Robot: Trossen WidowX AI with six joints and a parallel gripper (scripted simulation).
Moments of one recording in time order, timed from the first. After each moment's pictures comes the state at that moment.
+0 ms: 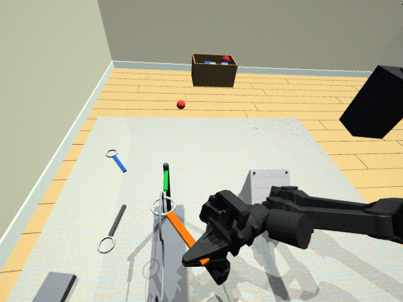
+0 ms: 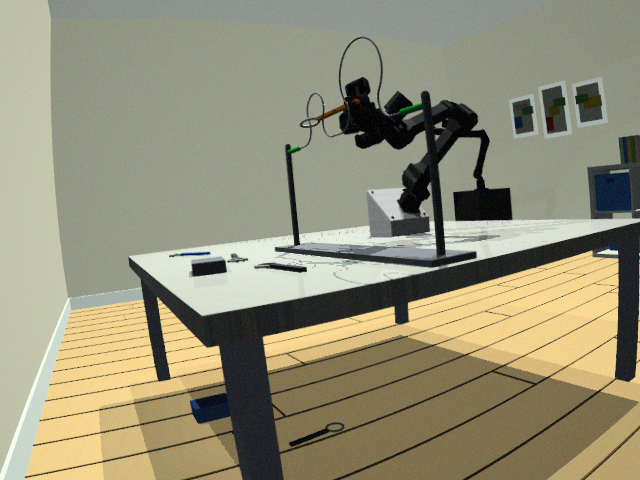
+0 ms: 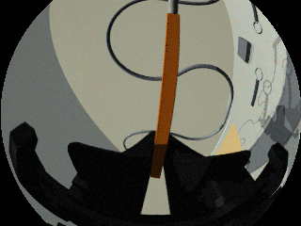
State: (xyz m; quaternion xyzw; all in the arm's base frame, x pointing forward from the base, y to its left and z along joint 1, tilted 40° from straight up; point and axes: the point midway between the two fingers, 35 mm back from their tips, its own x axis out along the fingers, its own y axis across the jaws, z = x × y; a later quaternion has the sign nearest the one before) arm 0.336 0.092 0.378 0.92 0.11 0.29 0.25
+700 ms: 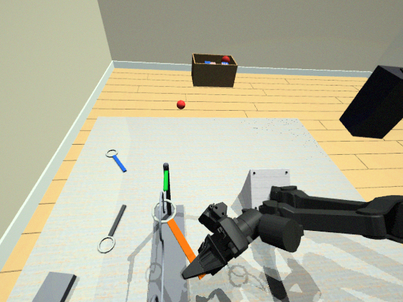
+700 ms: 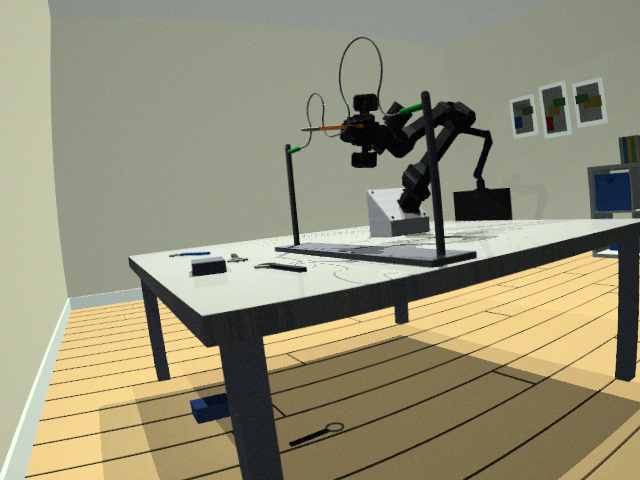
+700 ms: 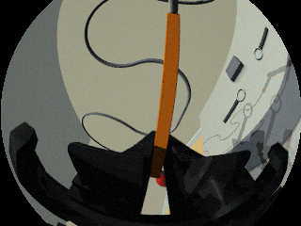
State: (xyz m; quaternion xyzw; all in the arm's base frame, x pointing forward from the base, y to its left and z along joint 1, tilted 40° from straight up) arm 0.329 0.131 0.338 0.84 0.14 0.30 0.42
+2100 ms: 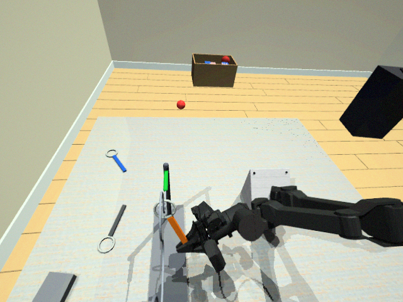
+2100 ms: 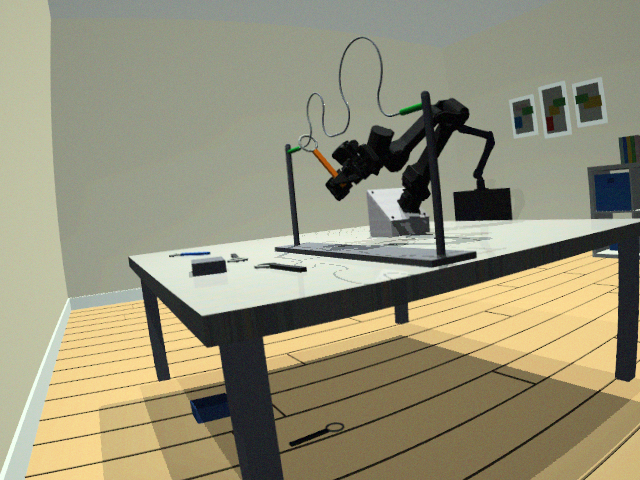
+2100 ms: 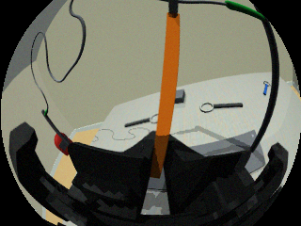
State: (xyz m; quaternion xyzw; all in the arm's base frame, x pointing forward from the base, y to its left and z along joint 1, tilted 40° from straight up) arm 0.339 0.149 0.195 0.52 0.18 0.25 0.79
